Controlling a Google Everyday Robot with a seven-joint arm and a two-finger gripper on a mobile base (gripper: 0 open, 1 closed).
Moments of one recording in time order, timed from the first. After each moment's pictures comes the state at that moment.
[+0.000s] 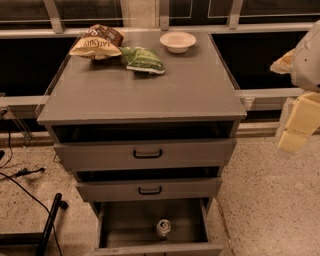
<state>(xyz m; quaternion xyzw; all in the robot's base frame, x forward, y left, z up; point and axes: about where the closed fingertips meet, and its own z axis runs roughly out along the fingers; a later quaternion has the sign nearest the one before) 0.438 -0.216 0.977 -0.60 0.78 -0.04 0.16</state>
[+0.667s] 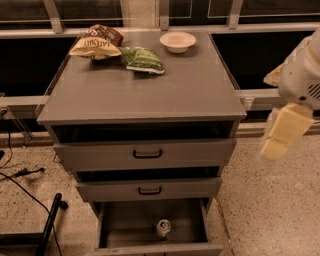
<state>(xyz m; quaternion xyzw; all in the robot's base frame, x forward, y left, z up) 0.438 -0.204 0.955 -0.58 0.80 -0.01 0.17</state>
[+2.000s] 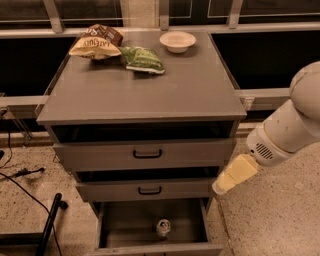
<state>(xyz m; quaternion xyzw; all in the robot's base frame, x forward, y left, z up) 0.442 -0.197 0.794 -0.36 0.92 0.10 0.14</state>
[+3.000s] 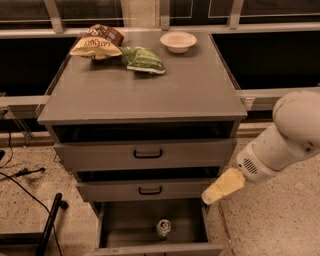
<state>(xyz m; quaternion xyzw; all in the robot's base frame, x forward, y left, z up) 0.431 -0.186 0.739 -0.28 0.94 0.13 0.09</state>
